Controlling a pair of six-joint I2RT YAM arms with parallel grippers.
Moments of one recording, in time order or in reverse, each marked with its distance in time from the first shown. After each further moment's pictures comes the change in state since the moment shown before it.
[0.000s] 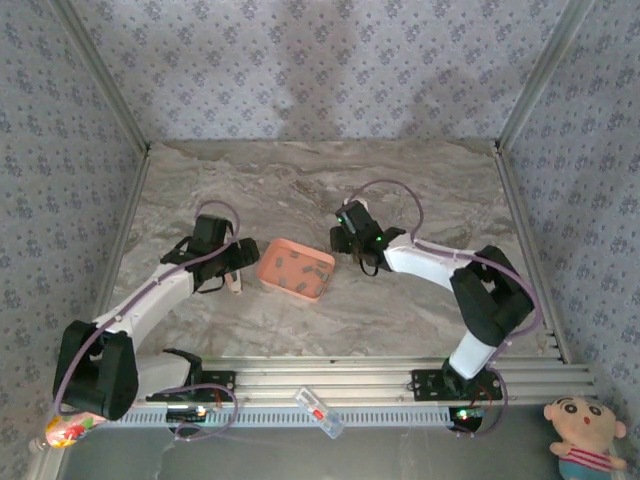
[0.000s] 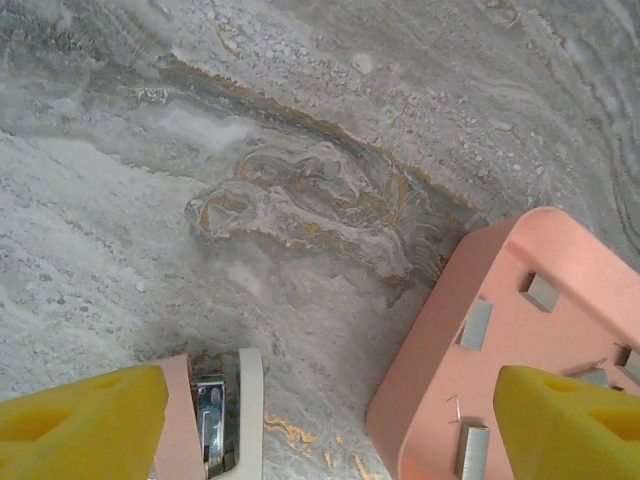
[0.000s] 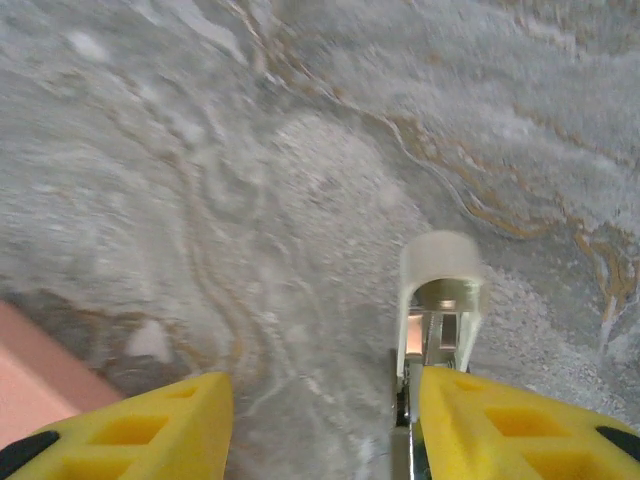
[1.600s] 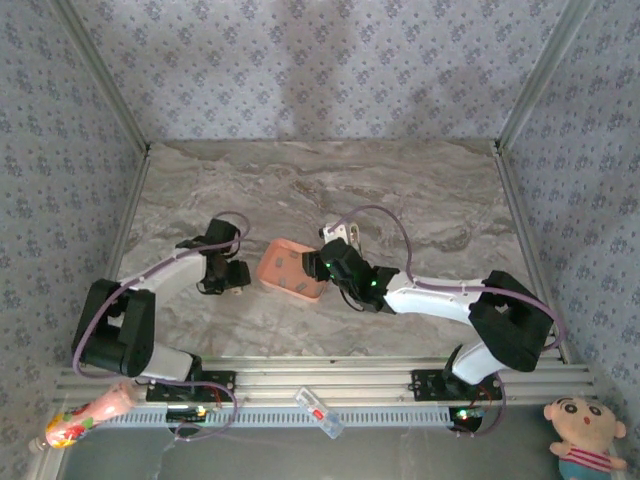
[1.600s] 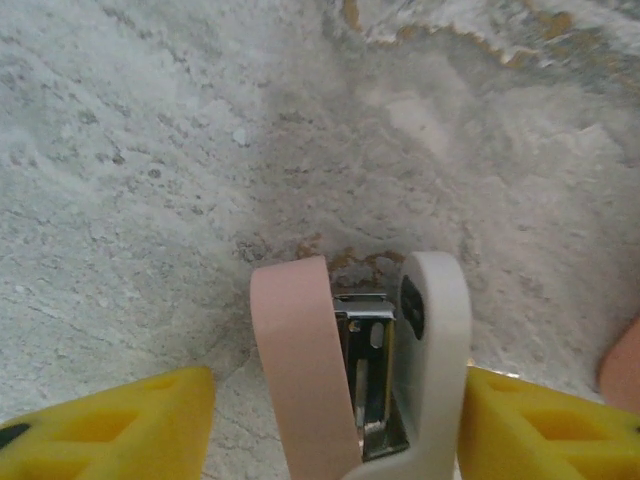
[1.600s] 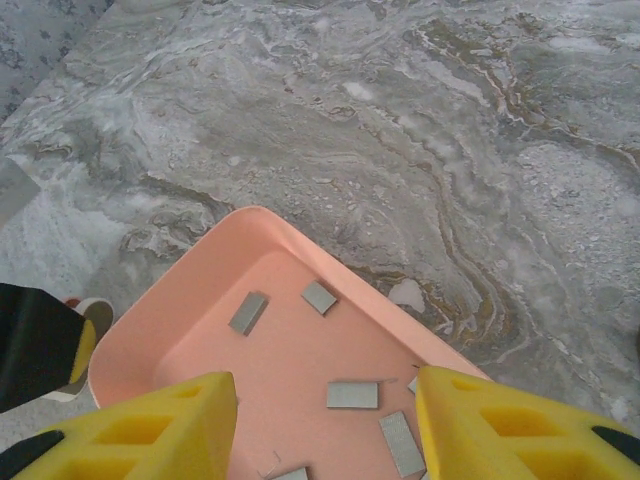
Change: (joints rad) left arm 0.020 0.239 0.033 -0.186 -0.036 0.089; right arm 0.269 -0.145 -0.215 0.337 0.085 0.056
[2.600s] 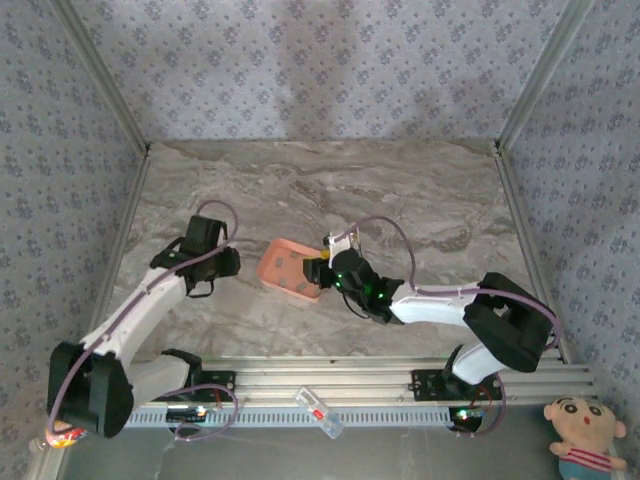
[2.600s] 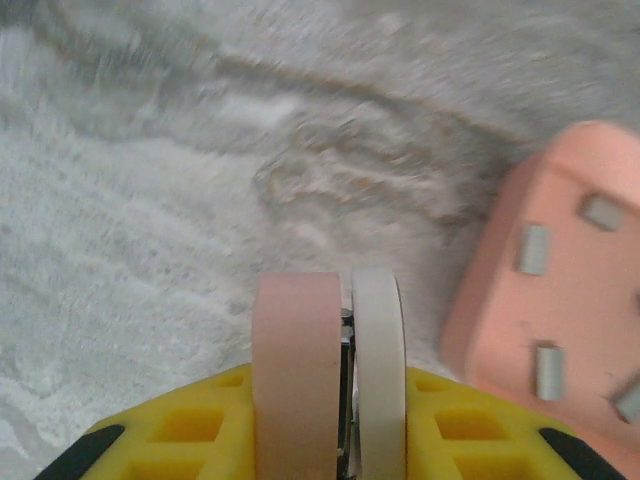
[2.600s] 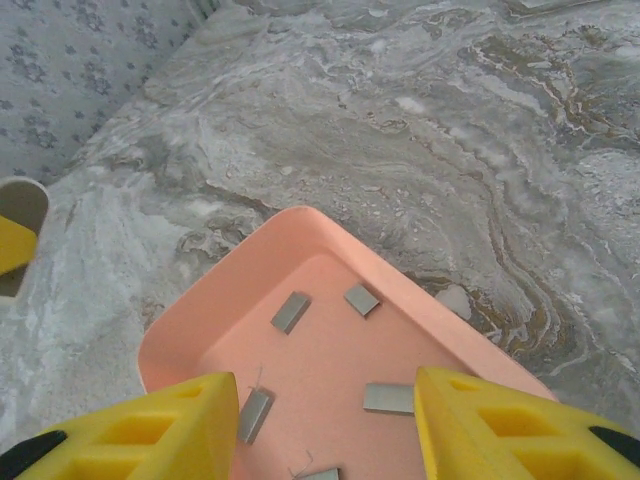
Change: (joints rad) left arm -0.026 -0.370 0.012 0.010 0.010 0.169; right arm -0.017 -0.017 -0.176 0.316 -0.097 -0.026
